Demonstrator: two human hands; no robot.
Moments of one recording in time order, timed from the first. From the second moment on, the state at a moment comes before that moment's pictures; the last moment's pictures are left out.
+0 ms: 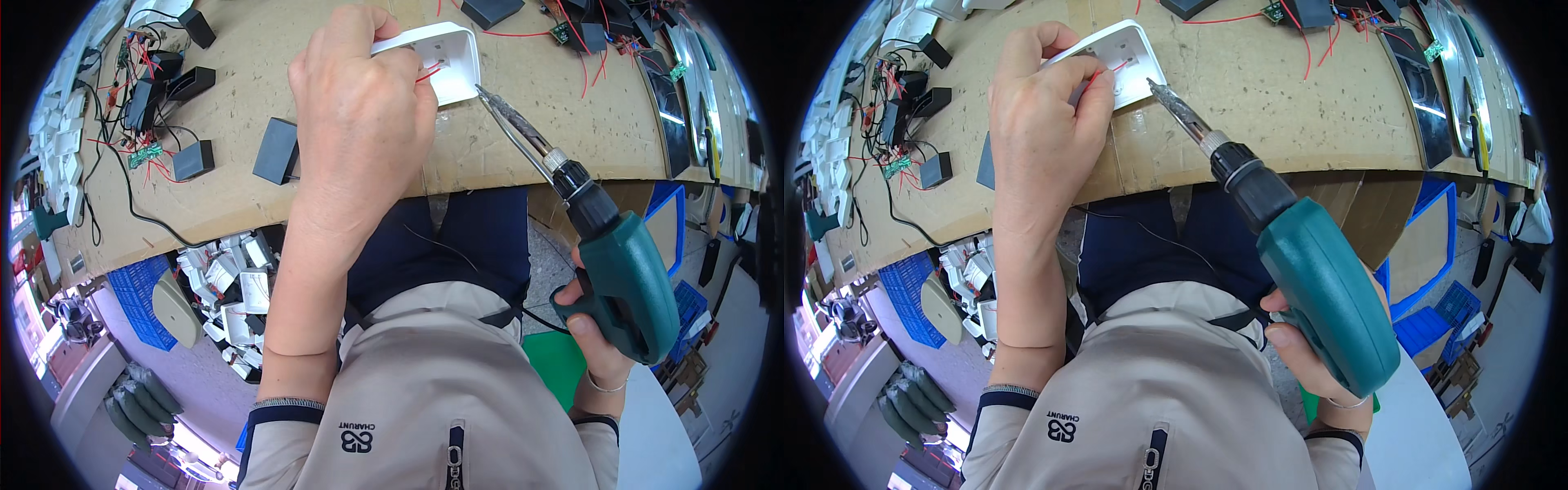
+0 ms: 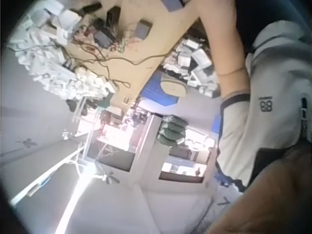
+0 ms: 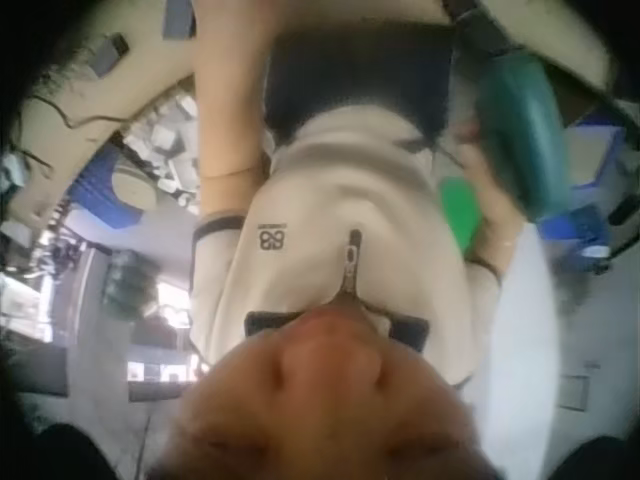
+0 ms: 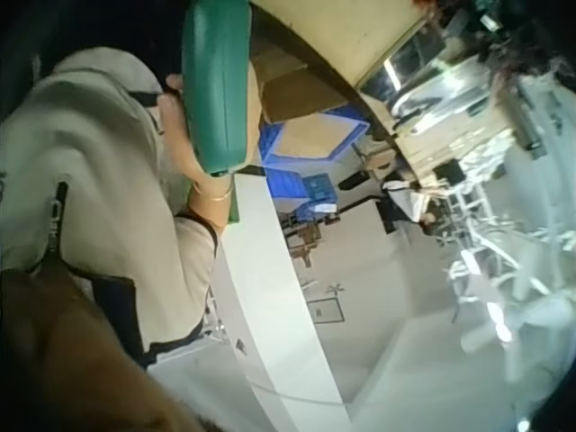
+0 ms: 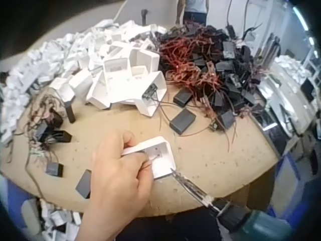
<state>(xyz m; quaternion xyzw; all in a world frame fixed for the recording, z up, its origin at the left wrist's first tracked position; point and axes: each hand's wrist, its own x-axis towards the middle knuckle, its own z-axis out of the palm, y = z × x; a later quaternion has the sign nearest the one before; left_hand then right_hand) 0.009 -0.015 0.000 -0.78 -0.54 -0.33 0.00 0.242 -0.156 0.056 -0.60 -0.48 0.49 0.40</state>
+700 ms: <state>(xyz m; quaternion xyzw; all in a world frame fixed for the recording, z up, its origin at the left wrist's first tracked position) 0.010 -0.016 -0.004 -0.77 -0.53 -0.34 0.04 0.238 -0.139 0.045 -0.57 -0.52 0.52 0.37</state>
